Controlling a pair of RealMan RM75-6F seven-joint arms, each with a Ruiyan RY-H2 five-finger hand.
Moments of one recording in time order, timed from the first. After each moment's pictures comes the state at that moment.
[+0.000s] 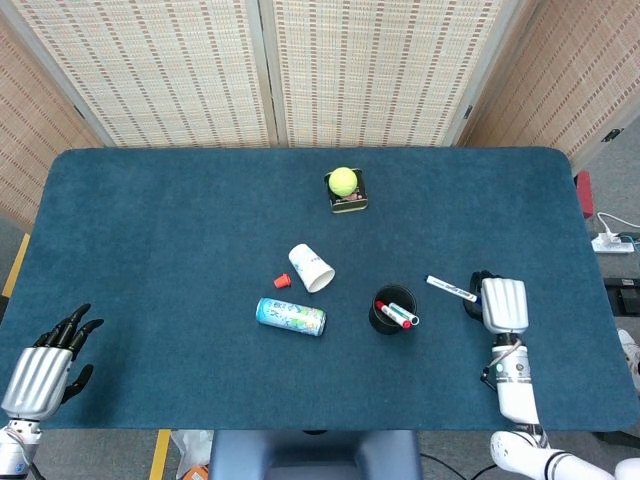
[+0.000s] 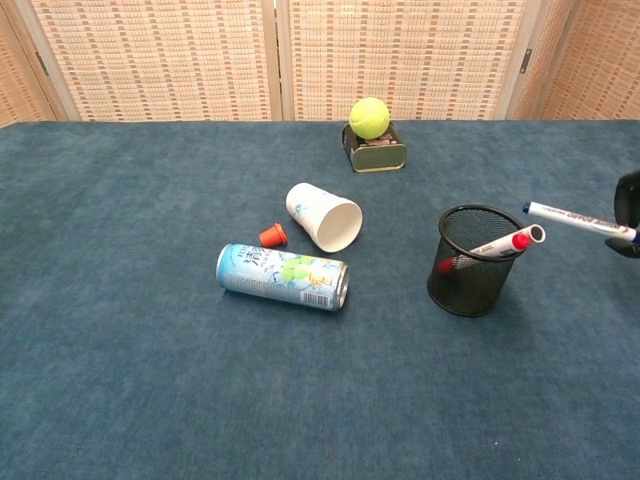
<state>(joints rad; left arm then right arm) -0.10 -1.14 0.01 -1.62 1.57 1.48 0.15 0.36 -1.70 0.20 -1.09 -1.27 1.31 -0.28</state>
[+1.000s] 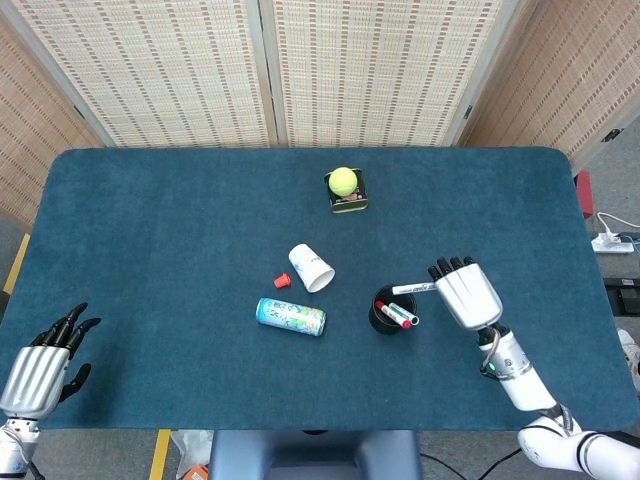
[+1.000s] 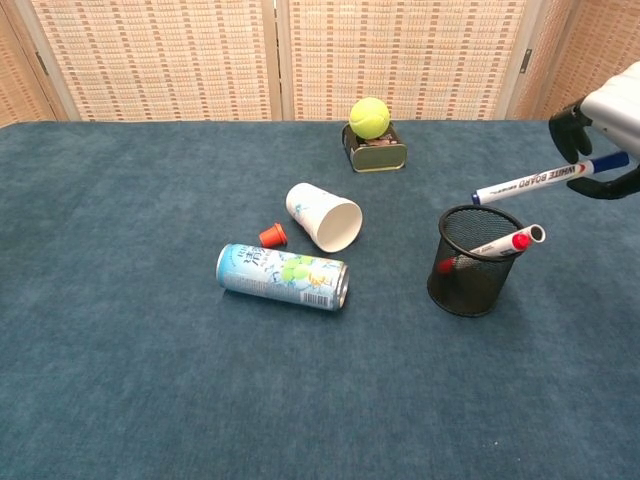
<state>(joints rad) -0.10 -1.14 0.00 -1.62 1.56 1.47 0.15 0.48 -1.50 0.10 -1.20 -1.64 1.38 -0.53</state>
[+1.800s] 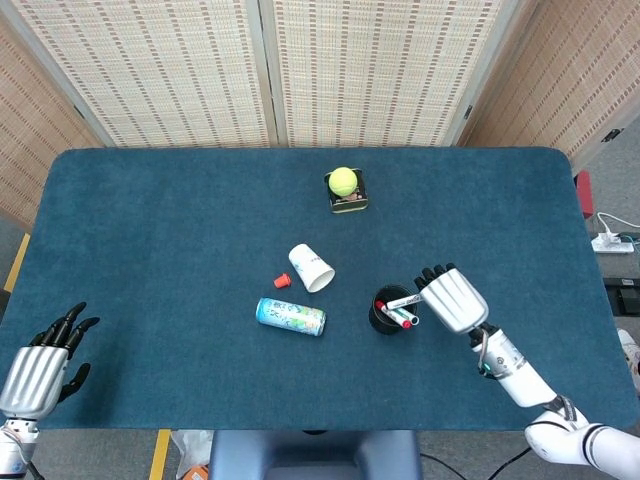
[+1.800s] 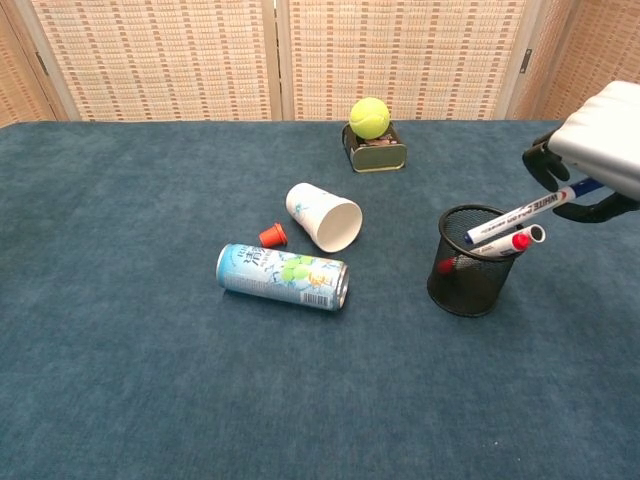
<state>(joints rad) -0.10 -1.14 0.00 -1.63 1.56 1.48 0.15 0.53 -1.46 0.05 -1.21 -1.68 1.27 -0.56</state>
